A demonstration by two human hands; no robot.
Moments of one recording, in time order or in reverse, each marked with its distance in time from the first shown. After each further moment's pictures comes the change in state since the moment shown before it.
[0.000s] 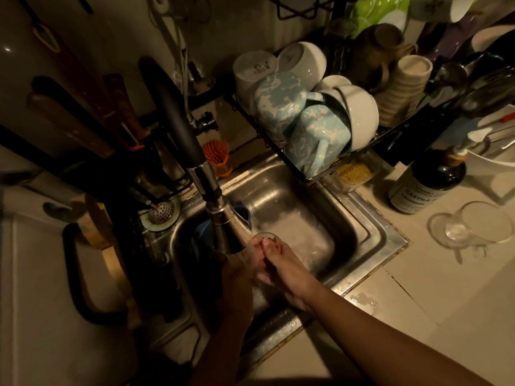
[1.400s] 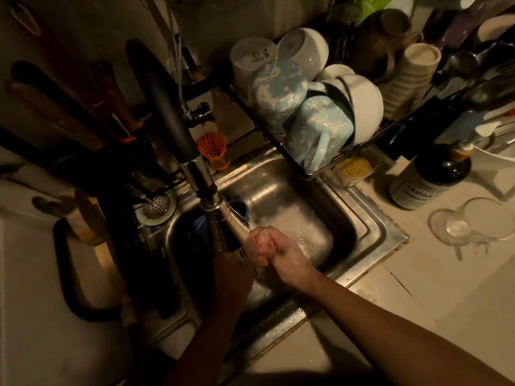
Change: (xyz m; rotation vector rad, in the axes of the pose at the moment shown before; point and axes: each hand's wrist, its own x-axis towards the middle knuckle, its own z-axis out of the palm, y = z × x) left_hand 0.022 0.012 -0.008 0.588 0.028 0.243; right_hand 0.015 -0.002 -0.005 -0.259 0.026 -0.268
